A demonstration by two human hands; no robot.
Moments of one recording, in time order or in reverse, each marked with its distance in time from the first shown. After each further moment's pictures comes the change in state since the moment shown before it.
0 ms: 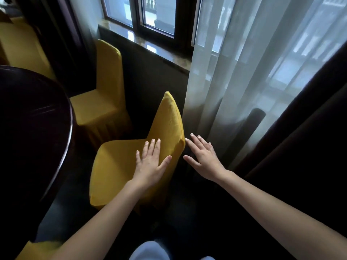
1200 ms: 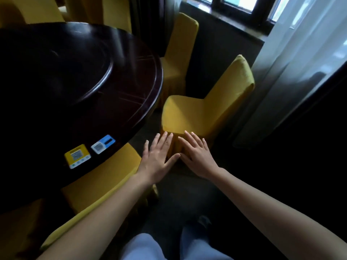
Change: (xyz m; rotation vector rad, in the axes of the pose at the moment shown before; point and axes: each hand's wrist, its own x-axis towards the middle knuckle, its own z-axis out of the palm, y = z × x) left_hand -0.467 -0.172 -0.041 -0.007 0.128 -0.031; right_hand -0.299 -0.332 0.160 -0.010 -0.067 -0.323
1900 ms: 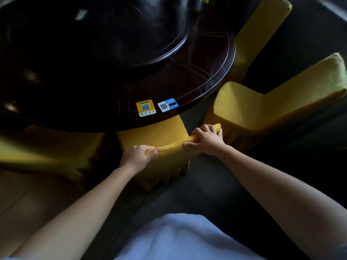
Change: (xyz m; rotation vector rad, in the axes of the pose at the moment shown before) left_hand -0.208 -0.154 -0.023 -0.078 0.082 -0.586; right_hand 0.024 -0.155 0.068 -0.151 -0.452 -0.059
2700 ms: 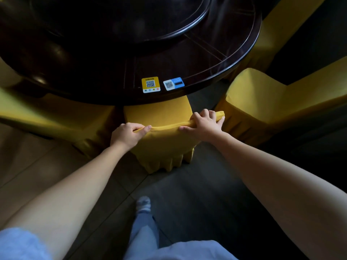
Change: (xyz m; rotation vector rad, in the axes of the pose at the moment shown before) left_hand -0.022 0.001 0.019 -0.096 0.189 -0.163; right_hand -0.002 0.010 0.019 -0.017 0.011 -0.049
